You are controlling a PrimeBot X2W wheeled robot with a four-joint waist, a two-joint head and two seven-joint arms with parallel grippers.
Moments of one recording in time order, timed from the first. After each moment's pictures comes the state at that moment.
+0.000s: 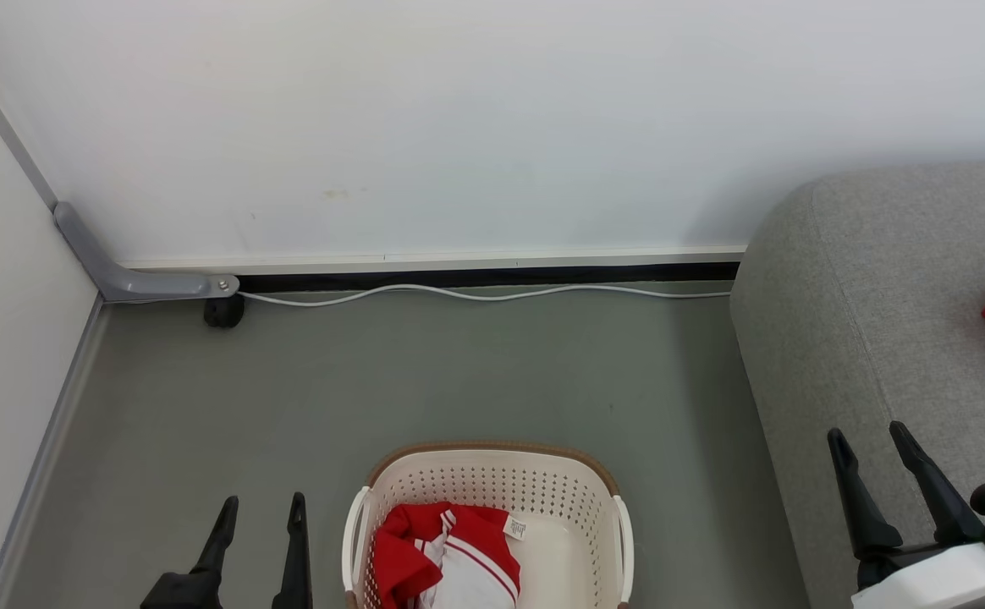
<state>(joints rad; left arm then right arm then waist) 0.11 0.05 -0.08 0.21 -0.19 0.06 -0.26 0.00 -0.28 0.17 0.22 0.46 0.13 -0.26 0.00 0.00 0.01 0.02</state>
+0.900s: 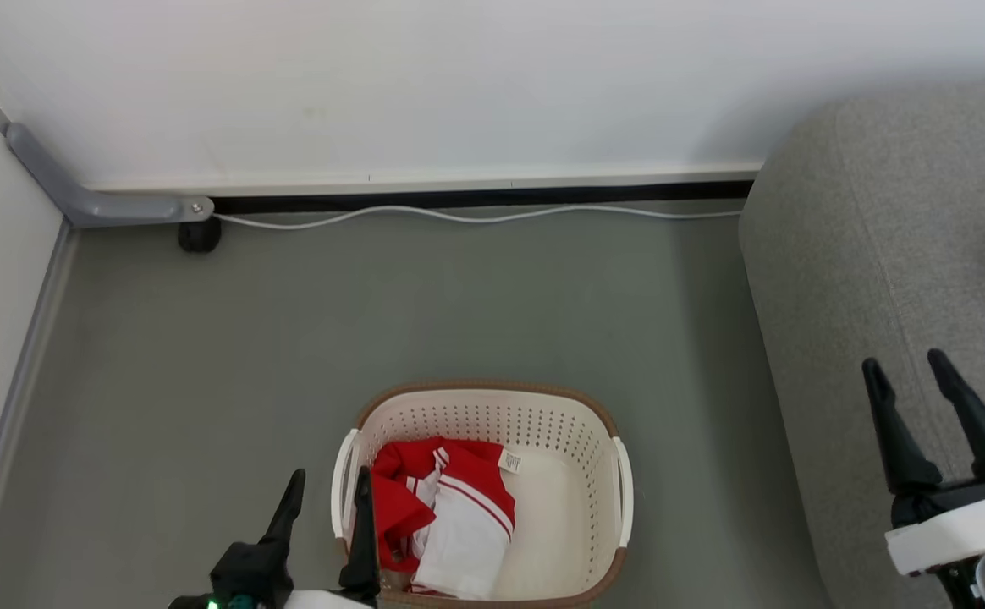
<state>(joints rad) 0.07 0.05 -0.26 0.20 -0.30 0.17 -0.26 -0.06 -0.33 0.16 0.16 0.49 0.13 -0.26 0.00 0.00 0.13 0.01</state>
